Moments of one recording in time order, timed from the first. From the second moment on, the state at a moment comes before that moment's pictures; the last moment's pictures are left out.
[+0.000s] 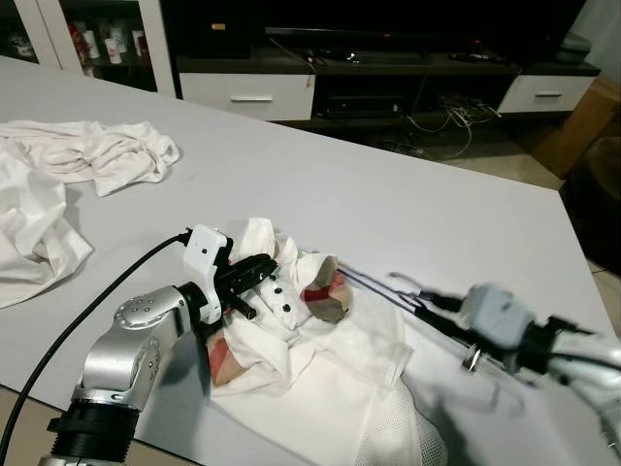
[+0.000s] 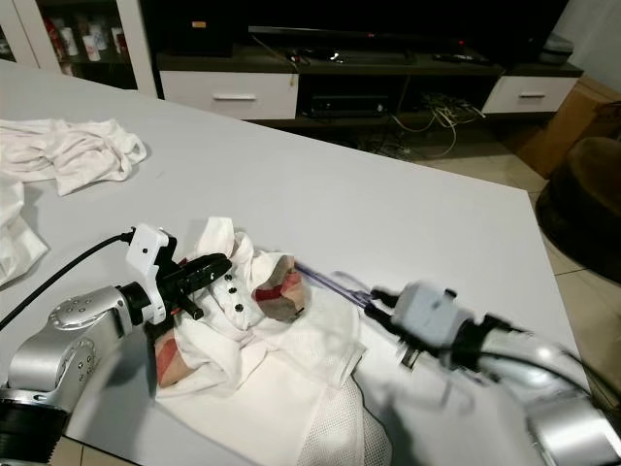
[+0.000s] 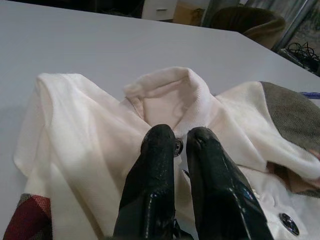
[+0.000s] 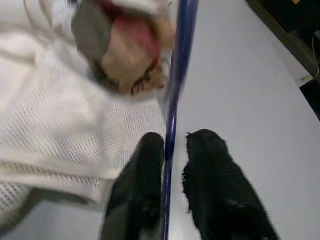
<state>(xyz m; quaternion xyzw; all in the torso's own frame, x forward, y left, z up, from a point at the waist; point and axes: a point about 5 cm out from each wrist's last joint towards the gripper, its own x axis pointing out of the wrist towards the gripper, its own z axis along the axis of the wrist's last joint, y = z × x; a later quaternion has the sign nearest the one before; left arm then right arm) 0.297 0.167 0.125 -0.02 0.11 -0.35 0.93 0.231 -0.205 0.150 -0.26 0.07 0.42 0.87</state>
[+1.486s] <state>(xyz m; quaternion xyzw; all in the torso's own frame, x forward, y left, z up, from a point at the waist) 0.275 0.226 0.136 0.00 0.08 -0.30 0.95 0.296 -0.096 0.166 0.07 0.06 0.41 0.91</state>
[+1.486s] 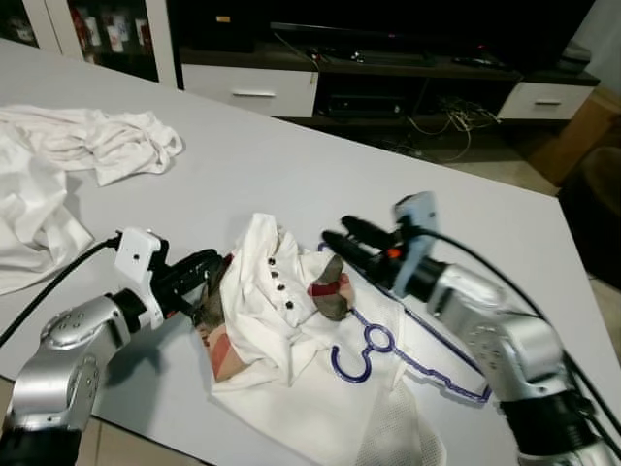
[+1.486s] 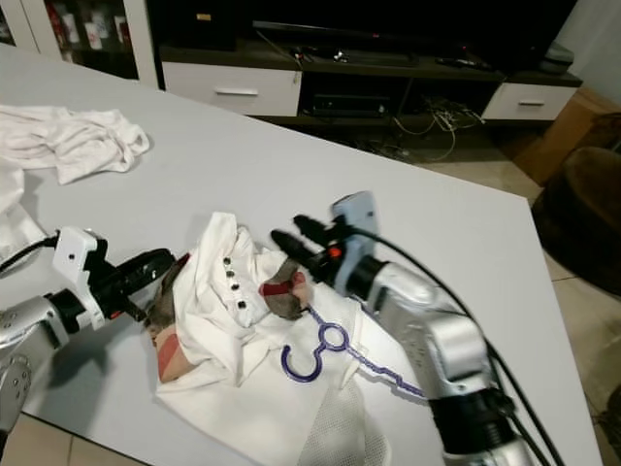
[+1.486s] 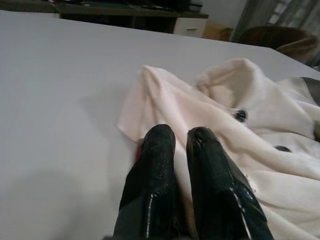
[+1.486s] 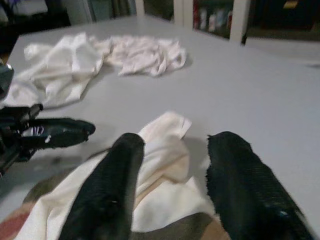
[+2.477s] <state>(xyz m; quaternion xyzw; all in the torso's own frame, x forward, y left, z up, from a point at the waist) 0.264 0.196 0.151 -0.03 -0.01 -0.24 0.97 0.343 -0.128 0.165 0.06 0.01 0.24 0.97</state>
